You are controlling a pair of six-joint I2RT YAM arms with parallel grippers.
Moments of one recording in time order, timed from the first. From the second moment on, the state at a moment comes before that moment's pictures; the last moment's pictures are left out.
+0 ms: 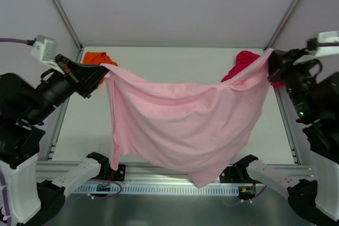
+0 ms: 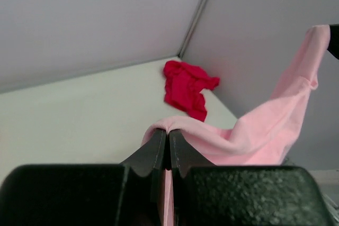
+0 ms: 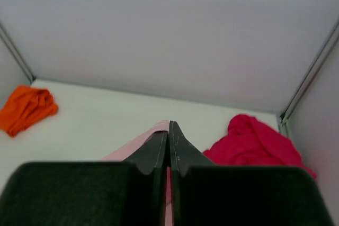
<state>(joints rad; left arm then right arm) -0.37 0.90 1.87 -0.87 0.30 -0.34 0.53 0.93 1.85 -0.76 0.32 -0.05</state>
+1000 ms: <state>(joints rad) -0.37 1.18 1.43 -0.79 0.04 -0.31 0.53 1.30 1.46 -0.75 0.26 0.07</state>
